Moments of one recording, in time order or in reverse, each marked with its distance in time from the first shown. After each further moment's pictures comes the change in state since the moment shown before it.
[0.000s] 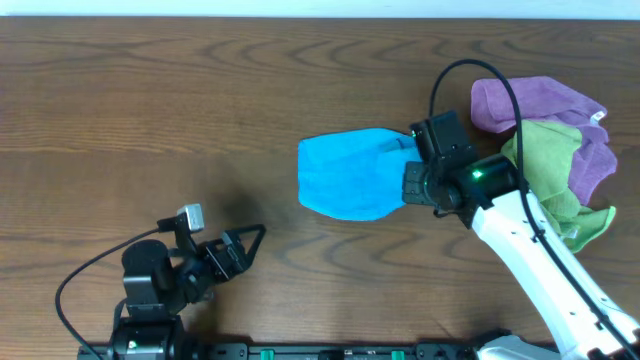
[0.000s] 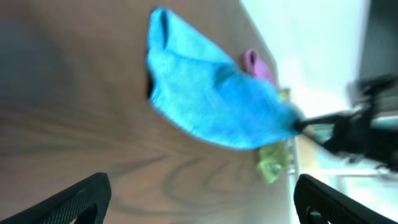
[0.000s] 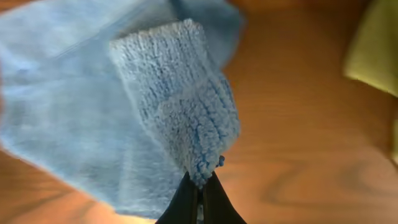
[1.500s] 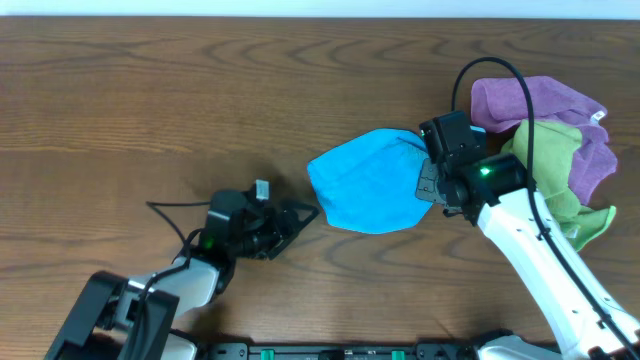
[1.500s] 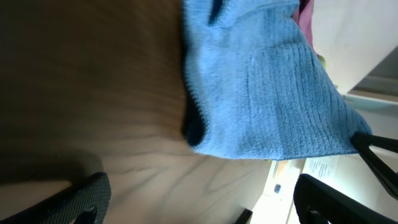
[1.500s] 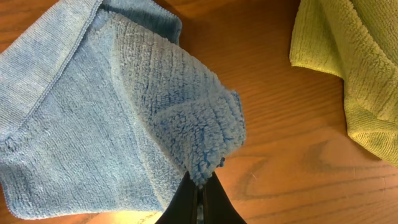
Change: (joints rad) left arm -0.370 1.106 0.042 0.935 -0.050 -0.323; right arm -0.042 0.000 0.000 -0.025 0.093 0.077
